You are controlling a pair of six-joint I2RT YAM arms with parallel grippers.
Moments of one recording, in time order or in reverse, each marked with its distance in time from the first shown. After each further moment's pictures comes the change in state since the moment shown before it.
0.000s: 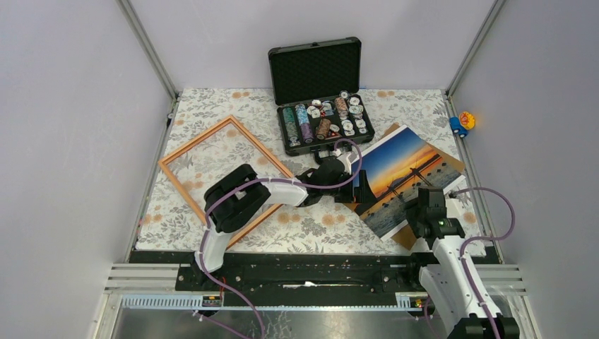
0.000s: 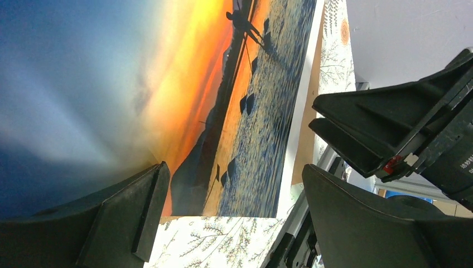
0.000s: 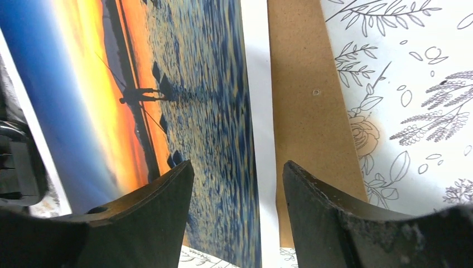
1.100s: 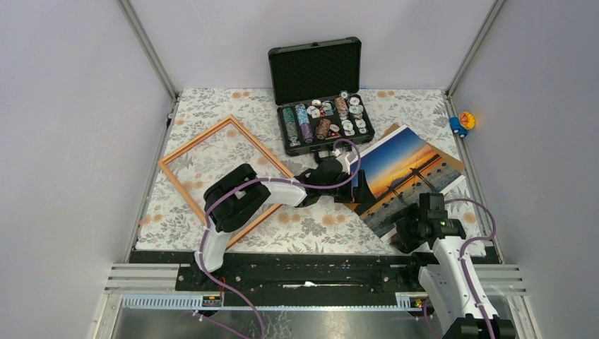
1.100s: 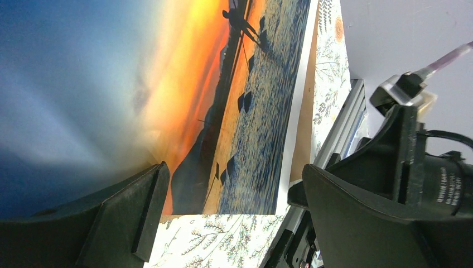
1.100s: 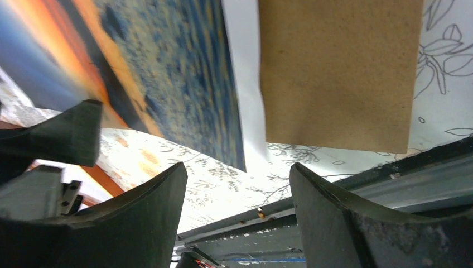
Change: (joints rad) left arm 0.011 -0.001 -0.025 0.047 0.030 0.000; right arm -0.075 -0.001 0.005 -0.206 -0.455 -0.016
